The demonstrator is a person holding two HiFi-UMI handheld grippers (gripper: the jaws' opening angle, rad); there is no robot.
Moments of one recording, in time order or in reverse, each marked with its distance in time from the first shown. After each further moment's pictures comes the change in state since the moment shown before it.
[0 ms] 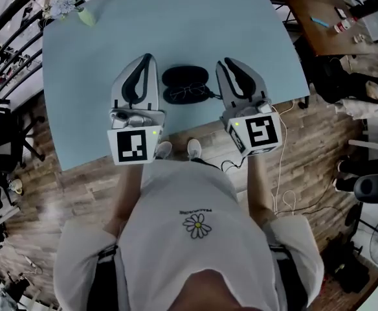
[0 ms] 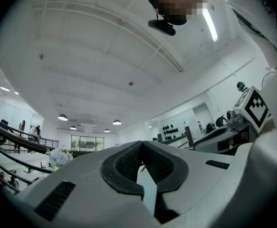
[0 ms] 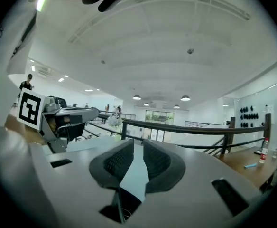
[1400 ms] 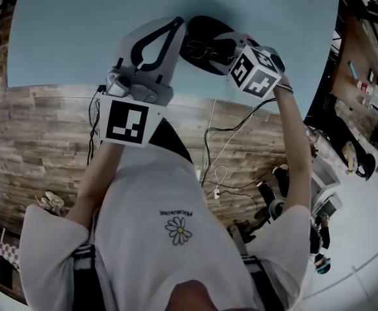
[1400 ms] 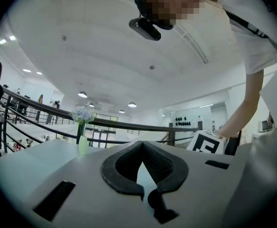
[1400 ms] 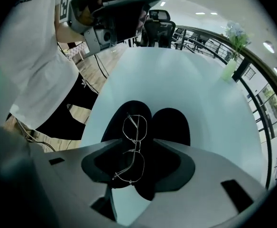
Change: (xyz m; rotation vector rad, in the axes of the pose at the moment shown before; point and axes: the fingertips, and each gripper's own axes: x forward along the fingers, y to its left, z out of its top) left arm -0.047 0.034 -0.133 -0.189 0.209 0.170; right arm 0.059 0.108 -0.263 -0.770 0.850 1.225
